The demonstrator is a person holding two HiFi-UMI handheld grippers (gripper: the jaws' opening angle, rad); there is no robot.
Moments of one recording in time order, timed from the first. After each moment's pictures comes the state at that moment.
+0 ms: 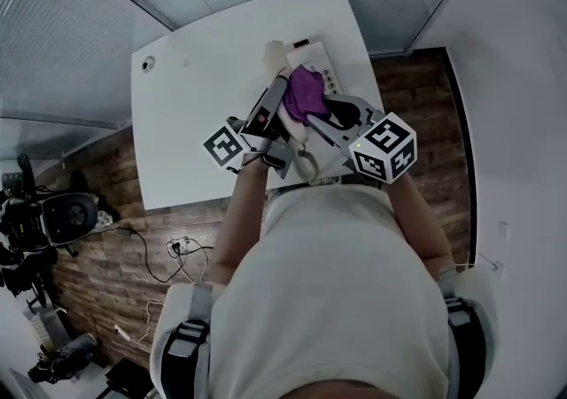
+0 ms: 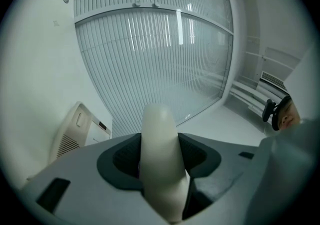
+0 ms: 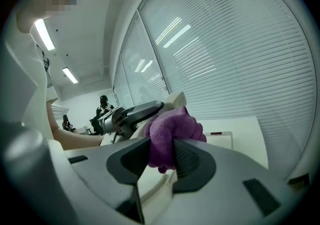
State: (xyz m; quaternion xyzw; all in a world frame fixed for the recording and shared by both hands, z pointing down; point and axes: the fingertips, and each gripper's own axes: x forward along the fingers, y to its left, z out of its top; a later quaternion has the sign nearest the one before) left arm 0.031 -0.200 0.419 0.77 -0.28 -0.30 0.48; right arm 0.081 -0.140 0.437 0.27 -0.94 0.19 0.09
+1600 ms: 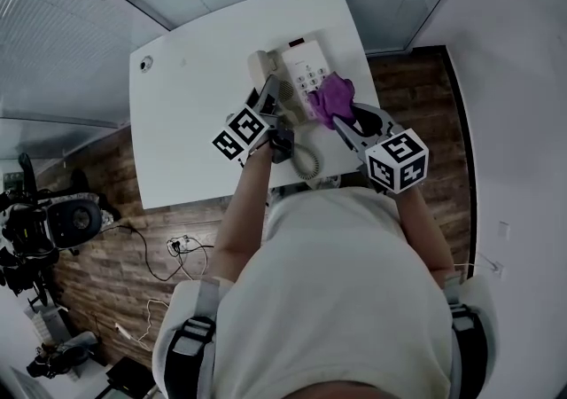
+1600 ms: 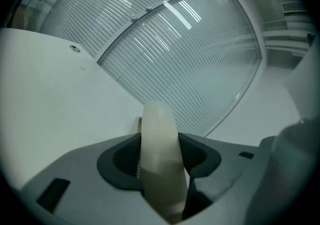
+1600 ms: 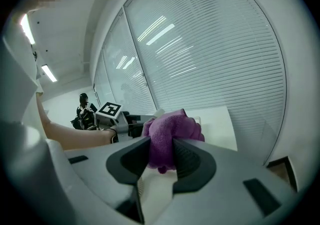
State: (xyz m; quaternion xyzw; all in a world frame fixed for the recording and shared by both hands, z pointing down) left arm 0.003 -0.230 0.518 0.72 -0.55 -0.10 0.41; right arm 0.158 -0.133 0.477 0.36 -0.90 0.22 0.12
